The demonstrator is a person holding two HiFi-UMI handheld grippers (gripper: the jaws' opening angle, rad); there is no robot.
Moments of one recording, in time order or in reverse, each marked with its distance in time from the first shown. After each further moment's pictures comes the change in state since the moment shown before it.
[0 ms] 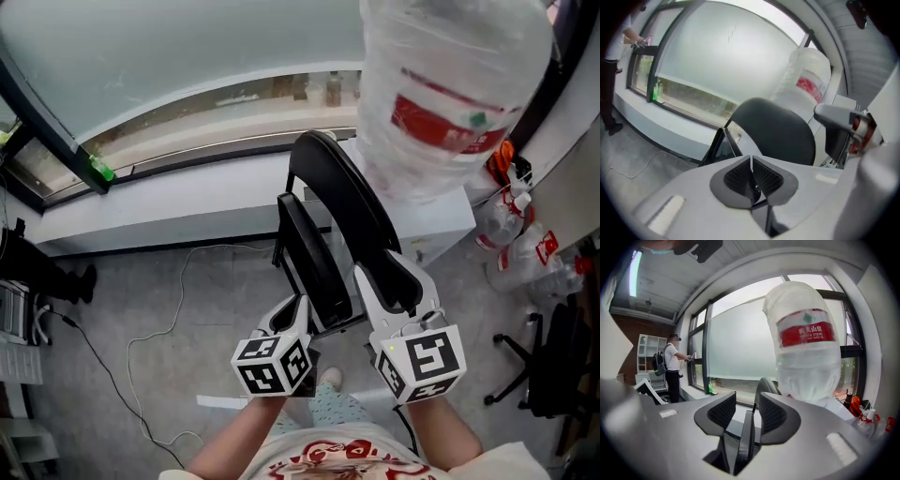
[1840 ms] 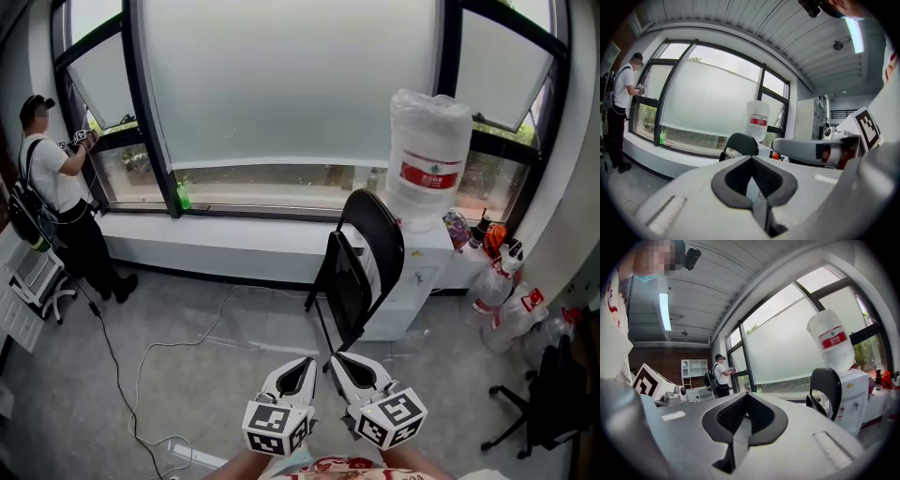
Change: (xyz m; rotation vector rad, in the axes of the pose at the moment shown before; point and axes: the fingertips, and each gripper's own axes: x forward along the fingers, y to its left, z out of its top) left arm -0.372 -0.081 -0.119 0.312 -0.344 -0.061; right arm -0.292 0.286 -0.050 0.108 -0.096 0.417
